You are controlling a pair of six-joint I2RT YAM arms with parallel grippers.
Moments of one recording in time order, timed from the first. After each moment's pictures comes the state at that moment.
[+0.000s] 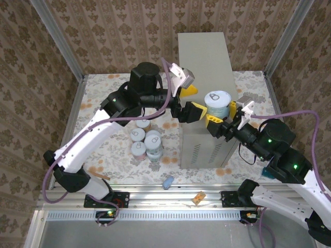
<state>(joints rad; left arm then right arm) -0.94 1.51 1.85 -0.59 0.59 -0.13 0.77 0.67 1.09 -0.41 0.12 0.11</state>
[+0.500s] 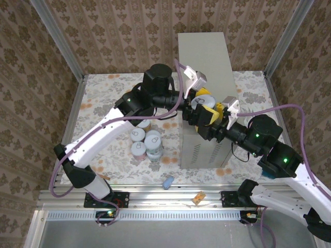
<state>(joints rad) -0.99 1.58 1.85 -0.46 0.70 -0.22 0.79 0.74 1.09 -0.40 0.02 0.11</state>
